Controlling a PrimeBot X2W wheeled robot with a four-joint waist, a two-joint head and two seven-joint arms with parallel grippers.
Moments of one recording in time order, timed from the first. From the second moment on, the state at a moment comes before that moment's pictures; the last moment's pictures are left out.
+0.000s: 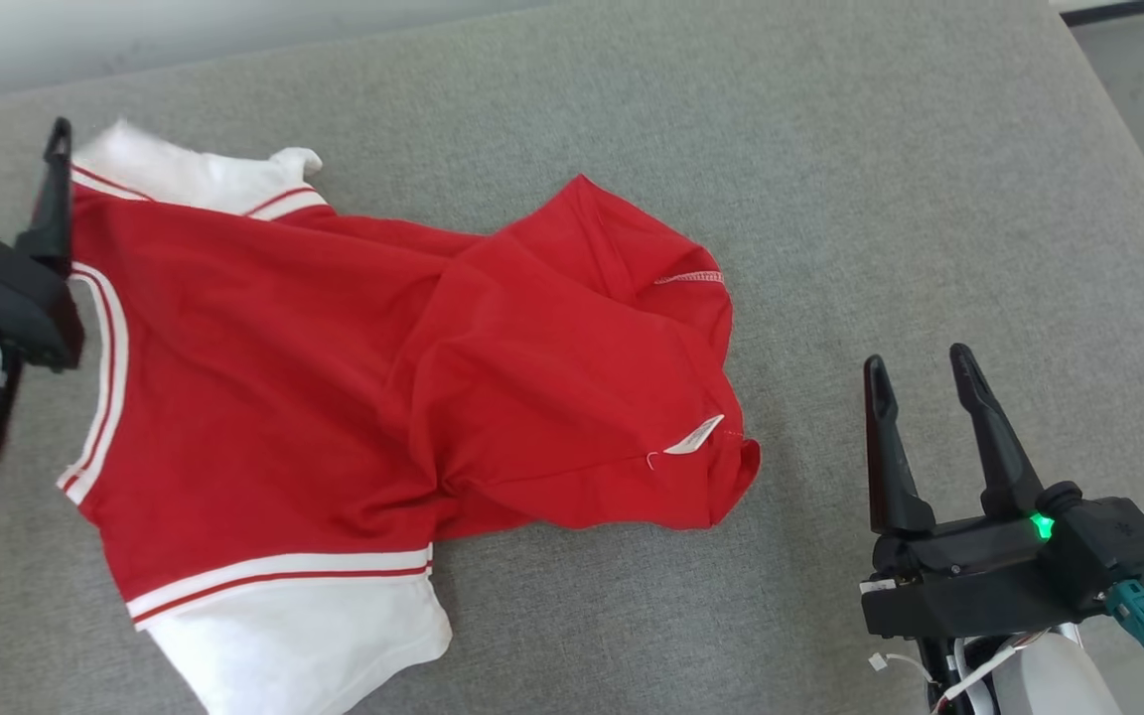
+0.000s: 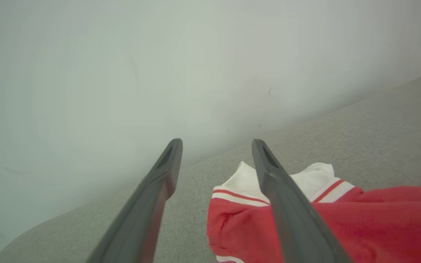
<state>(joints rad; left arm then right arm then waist) -1.02 0.59 -0.67 0.78 -0.62 0.00 -0.26 -0.18 -0.05 0.08 0.04 0.17 0.13 -0.26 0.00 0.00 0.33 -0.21</state>
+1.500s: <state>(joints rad) 0.00 0.10 0.02 0.05 -0.16 -0.03 -0.26 -0.01 -0.07 0.01 0.17 0.14 0.13 -0.26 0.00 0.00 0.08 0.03</state>
